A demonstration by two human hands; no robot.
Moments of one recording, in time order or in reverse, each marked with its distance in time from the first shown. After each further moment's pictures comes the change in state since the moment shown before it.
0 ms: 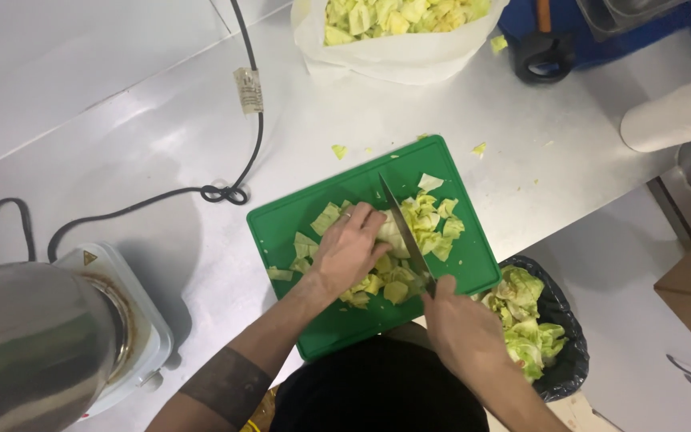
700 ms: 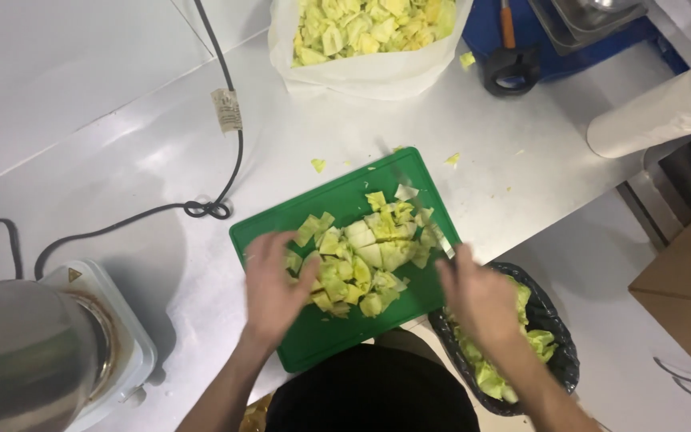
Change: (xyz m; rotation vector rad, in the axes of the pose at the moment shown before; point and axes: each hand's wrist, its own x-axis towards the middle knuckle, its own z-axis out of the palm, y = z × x) left_hand -0.078 -0.005 -0.040 -0.082 0.358 -0.403; right_hand 0.061 0.080 0.012 0.024 0.668 -0.111
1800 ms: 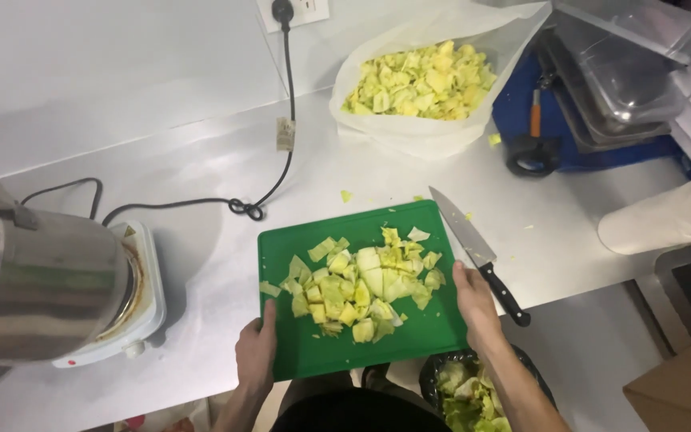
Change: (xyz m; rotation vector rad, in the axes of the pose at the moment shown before) left_hand -0.103 0.062 -0.009 -0.345 0.035 -1.334; right_hand 0.087 0.040 -0.011 1.020 -0.351 0.454
